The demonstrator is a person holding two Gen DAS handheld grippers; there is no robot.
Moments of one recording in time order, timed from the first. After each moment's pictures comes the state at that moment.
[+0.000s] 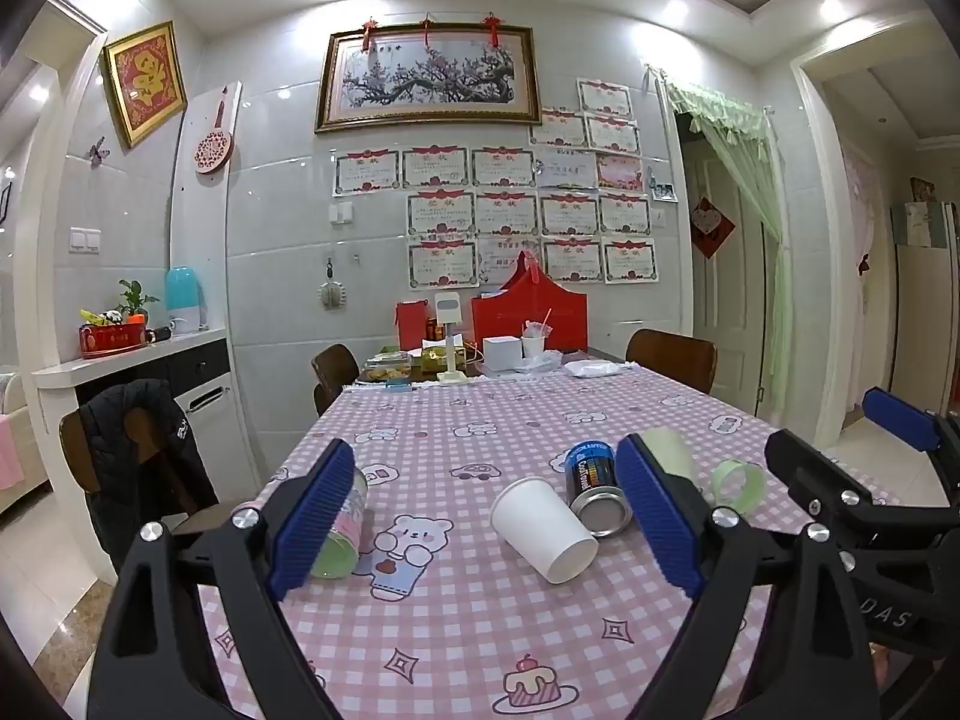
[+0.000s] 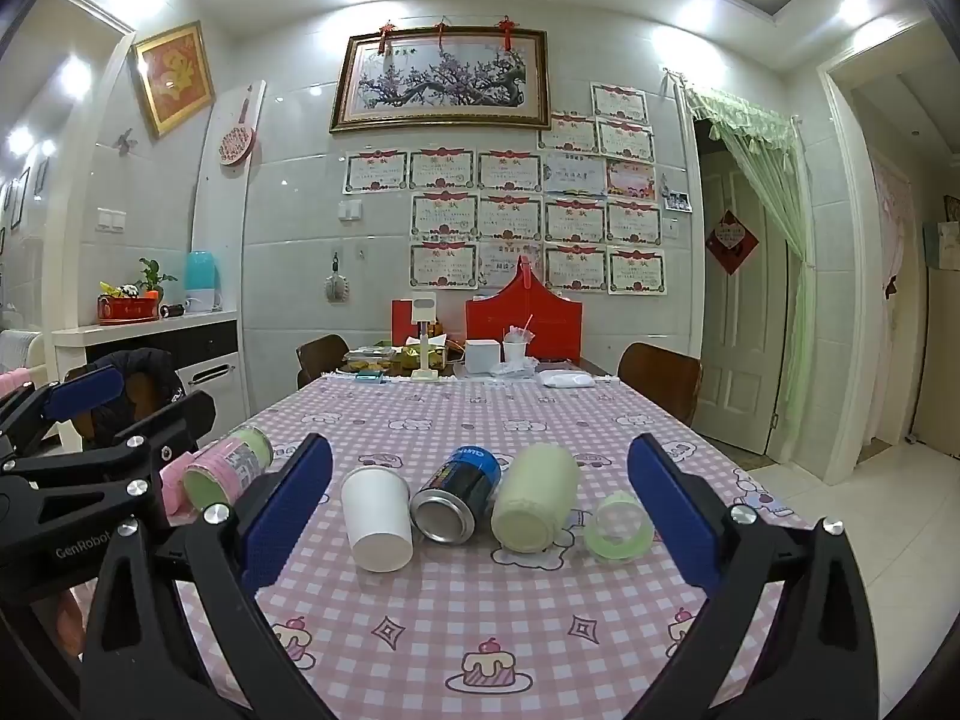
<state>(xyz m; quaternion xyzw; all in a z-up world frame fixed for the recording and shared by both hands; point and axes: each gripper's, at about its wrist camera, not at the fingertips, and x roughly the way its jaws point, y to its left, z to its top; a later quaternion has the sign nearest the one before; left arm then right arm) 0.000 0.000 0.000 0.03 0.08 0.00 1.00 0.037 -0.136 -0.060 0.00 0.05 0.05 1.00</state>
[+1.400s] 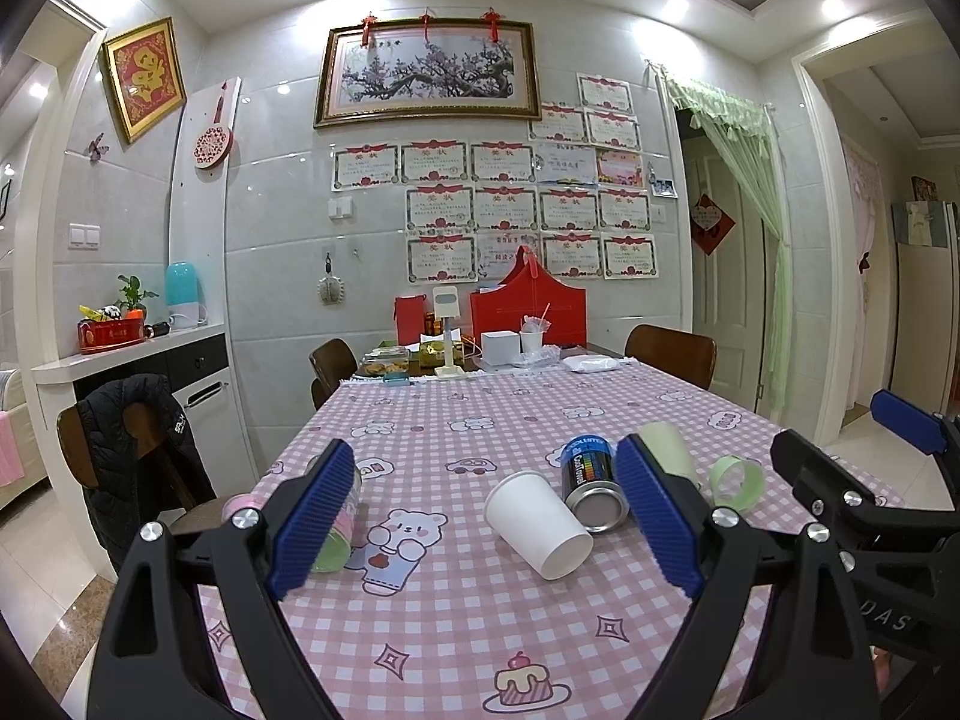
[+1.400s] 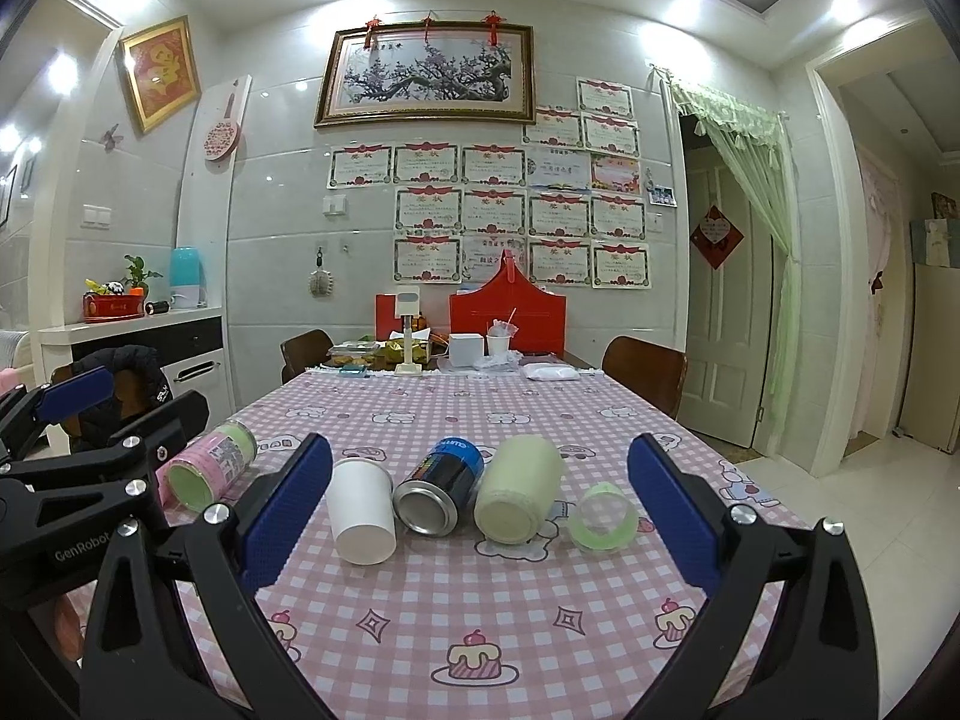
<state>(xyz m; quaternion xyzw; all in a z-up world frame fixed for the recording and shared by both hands) 0.005 -0.005 -0.008 0.03 0.08 0.00 1.00 0.035 -0.144 -0.063 0.00 0.05 0.03 1.00</state>
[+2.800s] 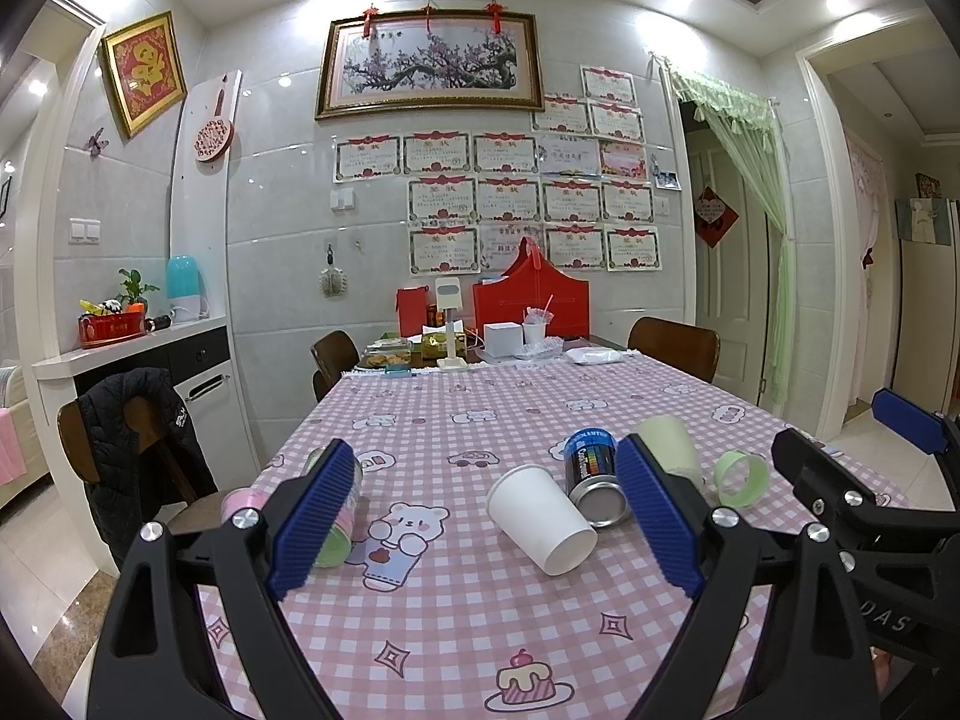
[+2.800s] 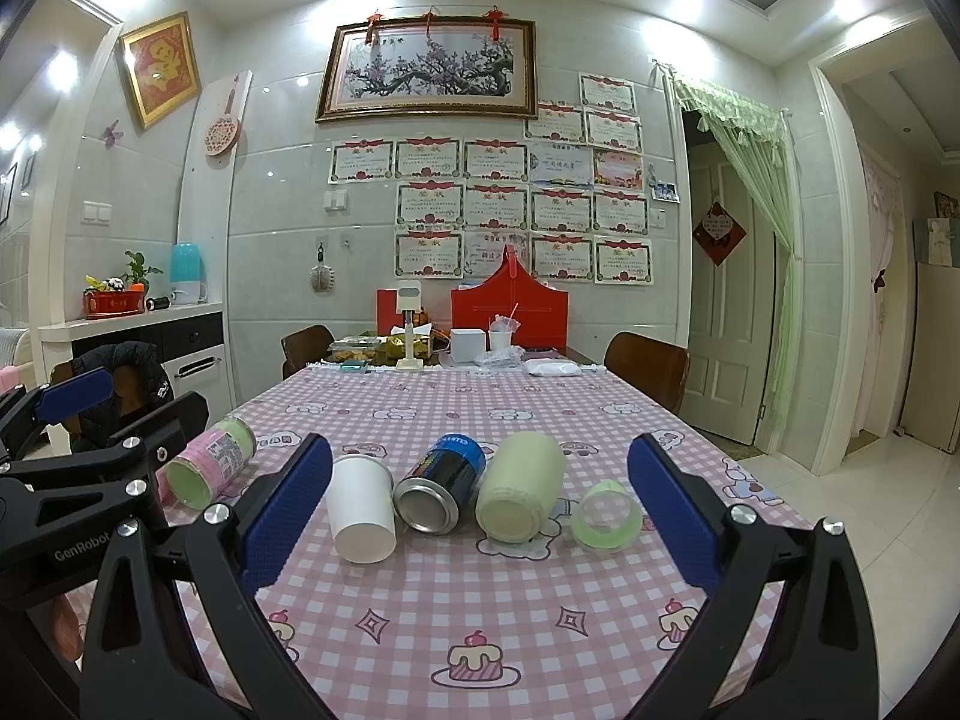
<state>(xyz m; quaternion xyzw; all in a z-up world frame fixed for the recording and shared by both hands) 0.012 -0.003 -0.016 0.03 0.09 0.00 1.00 0.040 -0.142 -0.068 0.00 0.06 0.03 1.00</state>
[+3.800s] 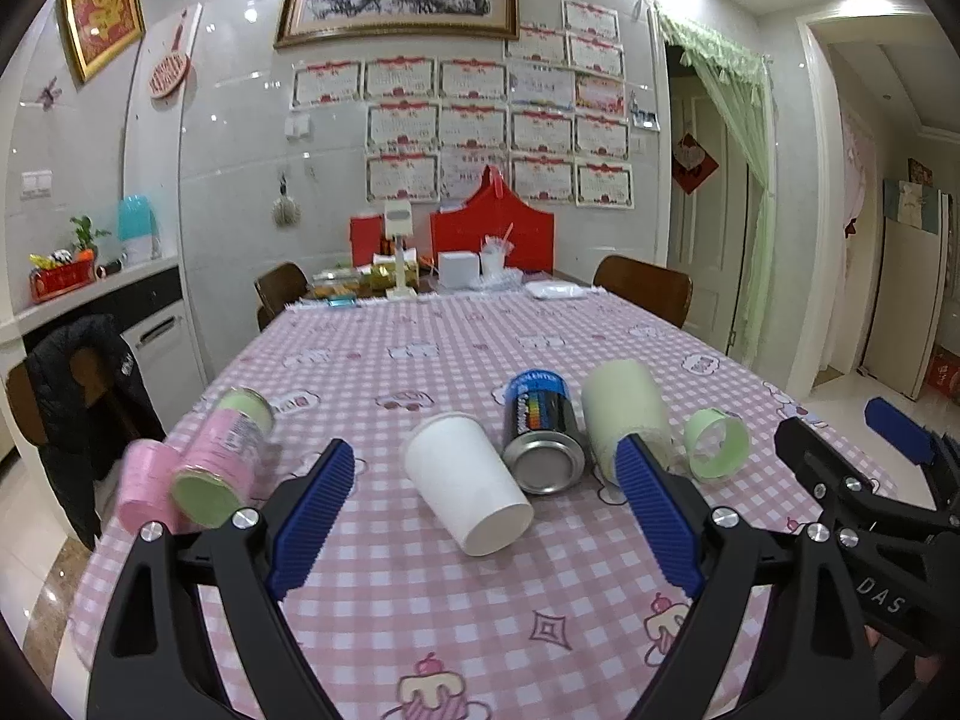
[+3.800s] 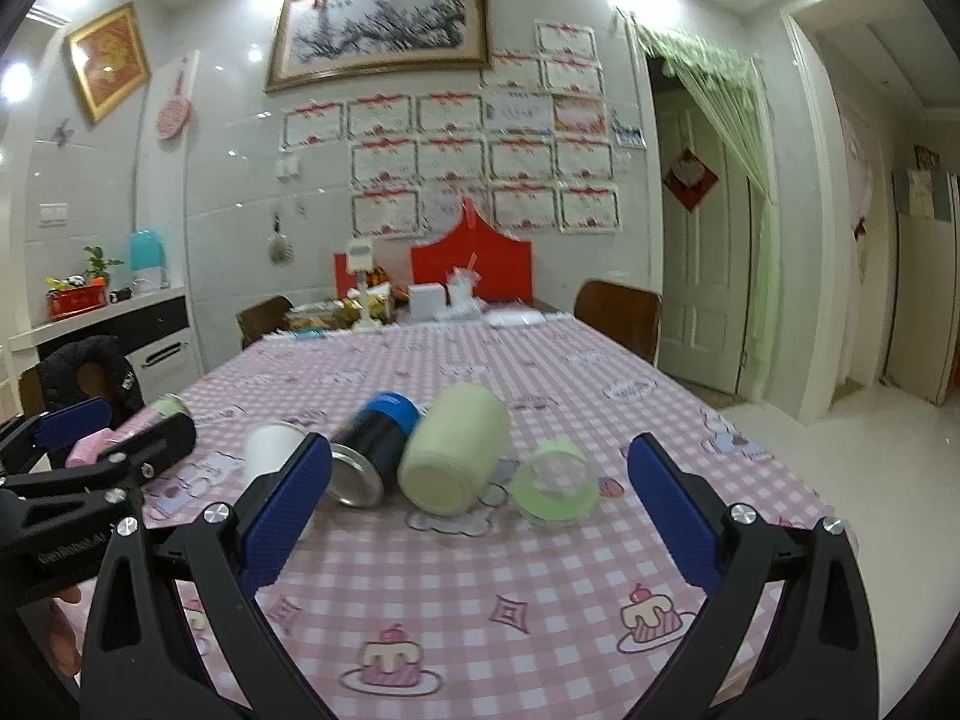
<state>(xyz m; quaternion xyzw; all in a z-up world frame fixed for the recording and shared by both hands) 0.087 -0.045 -0.043 0.01 0.19 -0.04 0.98 0.094 -0.194 -0.097 0.04 0.12 0.00 0.99</state>
